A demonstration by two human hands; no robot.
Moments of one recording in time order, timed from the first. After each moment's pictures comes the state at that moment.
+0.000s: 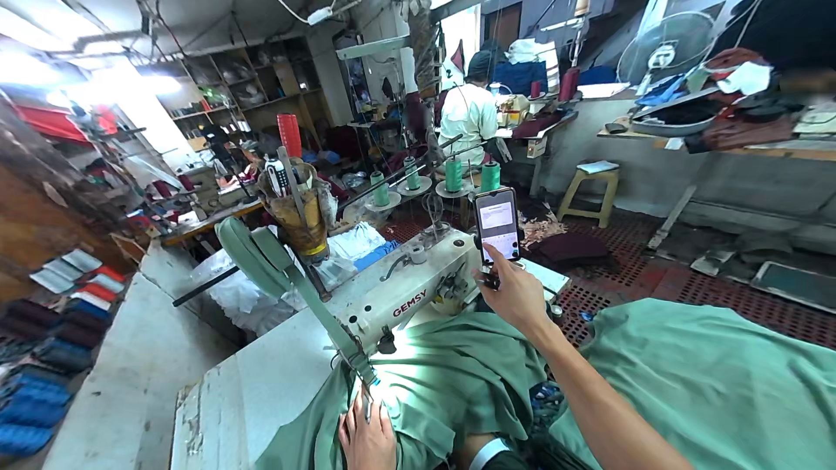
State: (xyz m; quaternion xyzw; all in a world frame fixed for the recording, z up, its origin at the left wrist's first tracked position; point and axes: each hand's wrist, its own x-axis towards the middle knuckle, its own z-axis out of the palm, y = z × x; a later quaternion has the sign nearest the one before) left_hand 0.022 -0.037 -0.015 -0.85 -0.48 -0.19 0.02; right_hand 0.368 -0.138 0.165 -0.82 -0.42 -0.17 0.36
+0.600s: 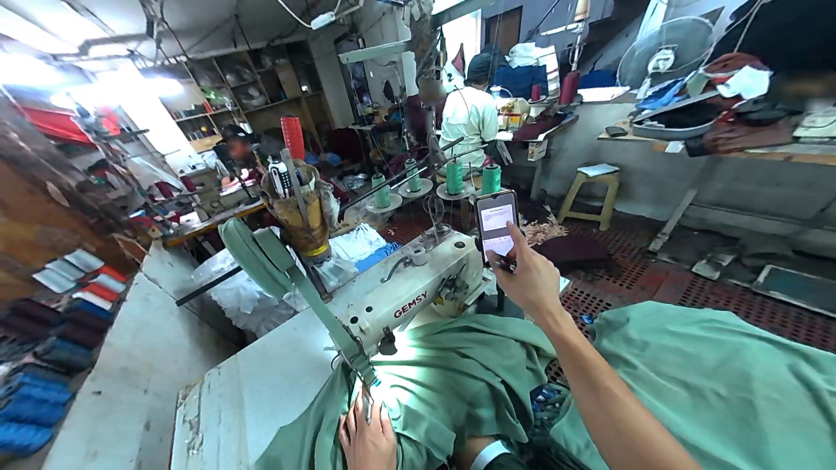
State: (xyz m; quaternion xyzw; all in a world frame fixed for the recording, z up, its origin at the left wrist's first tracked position) left_hand 0.021 -0.037 -0.018 -0.85 -0.49 -0.20 0.02; right_hand 0.389 -0.143 0.187 -0.83 -0.36 -0.19 0.38
